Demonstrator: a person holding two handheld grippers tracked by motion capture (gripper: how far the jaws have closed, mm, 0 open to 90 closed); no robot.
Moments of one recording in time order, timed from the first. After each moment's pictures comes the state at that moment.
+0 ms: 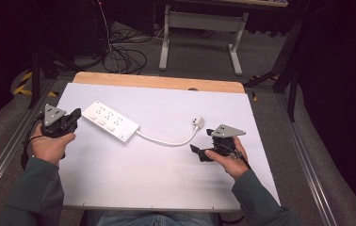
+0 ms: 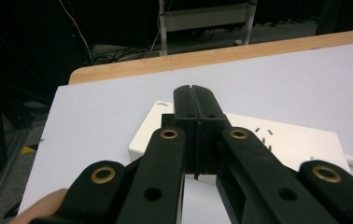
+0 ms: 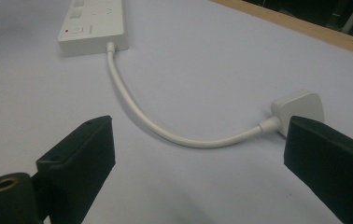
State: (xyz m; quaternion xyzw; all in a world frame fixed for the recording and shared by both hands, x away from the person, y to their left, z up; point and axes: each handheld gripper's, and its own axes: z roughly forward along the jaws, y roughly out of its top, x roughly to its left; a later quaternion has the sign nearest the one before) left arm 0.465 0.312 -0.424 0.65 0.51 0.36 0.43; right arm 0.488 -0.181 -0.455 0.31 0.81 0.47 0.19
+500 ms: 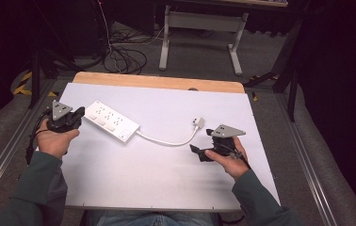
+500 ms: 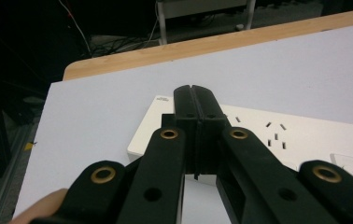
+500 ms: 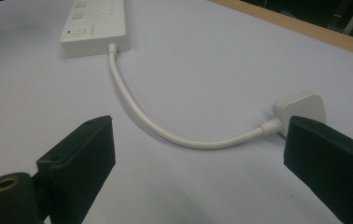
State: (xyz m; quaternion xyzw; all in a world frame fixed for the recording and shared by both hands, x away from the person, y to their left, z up) left arm 0.485 0.309 -0.429 0.67 0.51 0.36 0.41; right arm 0.488 -0.181 -0.454 0.30 0.81 0.47 0.19
